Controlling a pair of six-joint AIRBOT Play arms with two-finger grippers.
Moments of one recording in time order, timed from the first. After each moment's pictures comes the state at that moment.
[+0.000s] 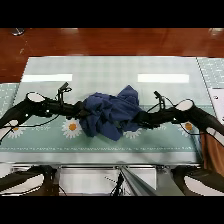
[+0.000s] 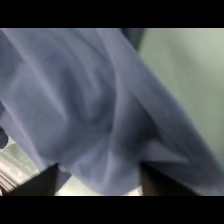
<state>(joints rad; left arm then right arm) -0.09 -1.31 0.70 0.52 -1.04 -1.17 0.19 -1.29 0.63 -0.61 0.95 1.29</state>
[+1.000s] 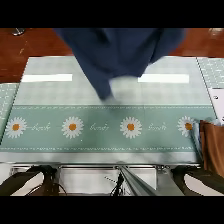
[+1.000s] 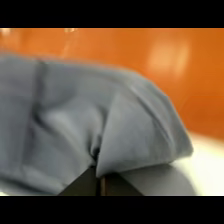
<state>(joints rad) 0.06 -1.09 1.77 0.53 -1.14 -1.25 0.05 -1.19 2.02 -1.02 1.20 1.44</state>
